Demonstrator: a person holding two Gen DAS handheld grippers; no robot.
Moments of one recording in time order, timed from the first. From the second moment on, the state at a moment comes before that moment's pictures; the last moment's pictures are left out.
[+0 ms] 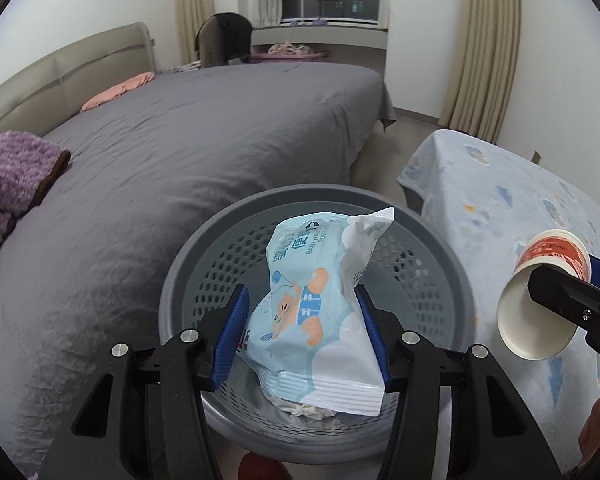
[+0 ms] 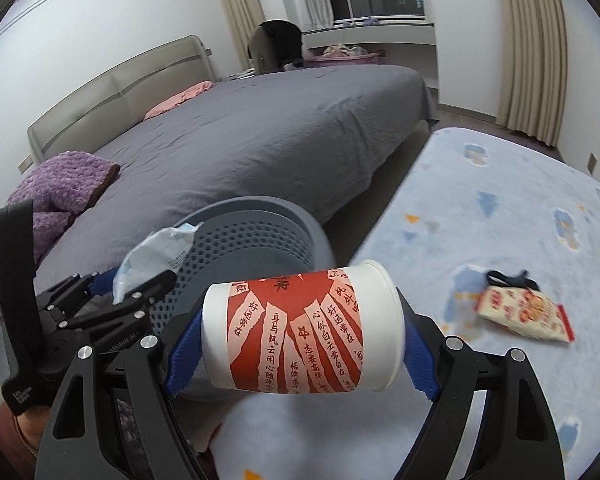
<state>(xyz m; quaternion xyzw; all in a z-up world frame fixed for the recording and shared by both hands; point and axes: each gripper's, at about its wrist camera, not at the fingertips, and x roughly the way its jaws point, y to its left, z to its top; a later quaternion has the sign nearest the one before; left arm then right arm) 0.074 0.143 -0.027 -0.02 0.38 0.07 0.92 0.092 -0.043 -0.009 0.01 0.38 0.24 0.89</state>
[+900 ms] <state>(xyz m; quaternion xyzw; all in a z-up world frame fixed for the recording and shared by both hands) 0.081 0.186 -0.036 -0.07 0.39 0.13 0.91 0.134 0.017 -0.029 -0.01 0.40 0.27 0.87</state>
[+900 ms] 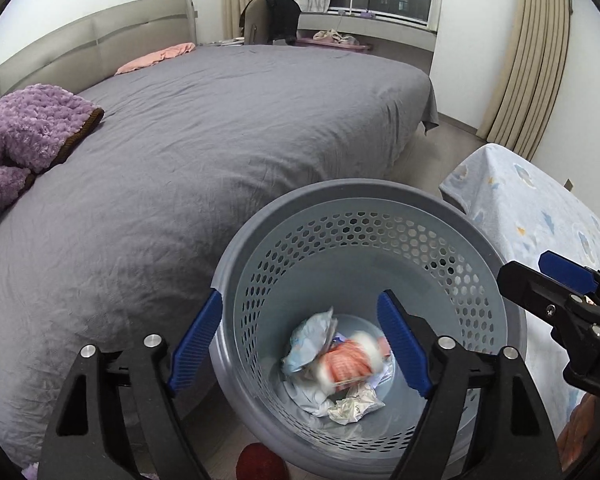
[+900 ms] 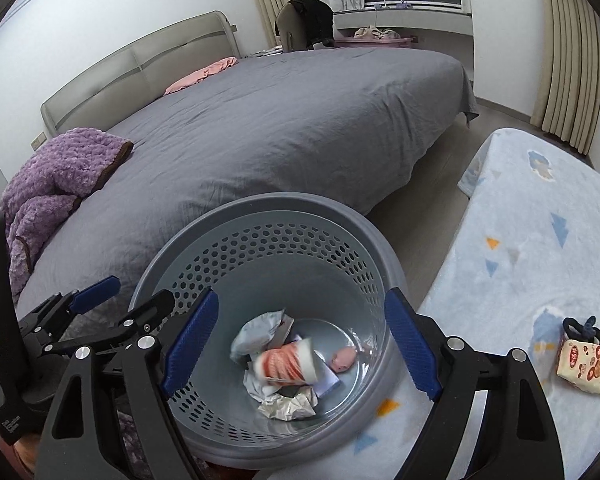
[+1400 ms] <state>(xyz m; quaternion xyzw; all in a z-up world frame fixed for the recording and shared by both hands) 0.079 0.182 -0.032 -0.06 0.38 0.13 0.91 0.123 -0.002 -0.028 -0.01 0.40 0.24 0.89</state>
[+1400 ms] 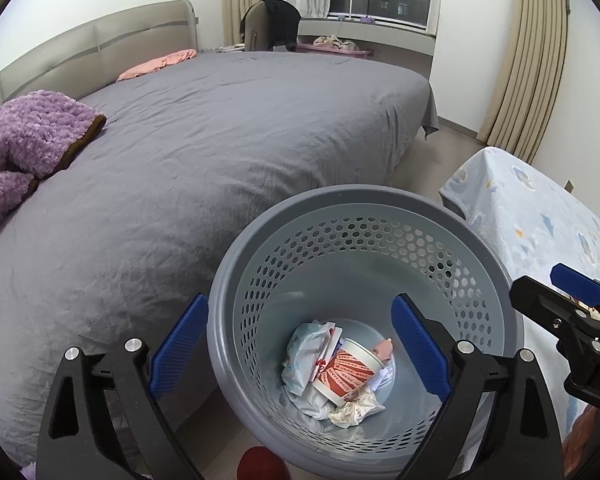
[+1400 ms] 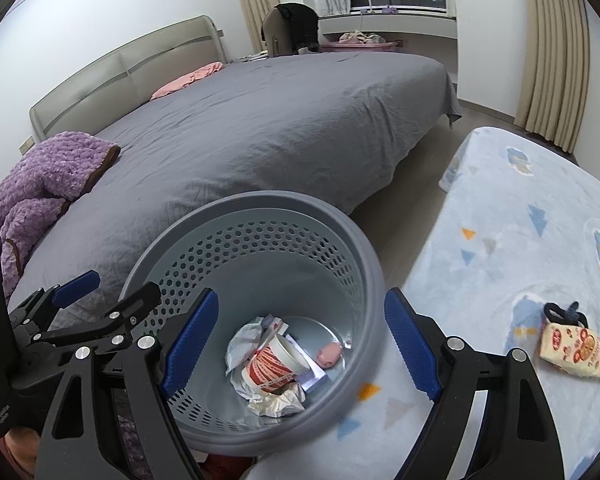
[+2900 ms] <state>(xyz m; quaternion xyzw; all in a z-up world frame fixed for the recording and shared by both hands) 0.119 0.056 -0.027 -0.03 0.39 0.01 0.92 0.156 -0.157 -0.075 0.02 0.44 -0.09 0.89</state>
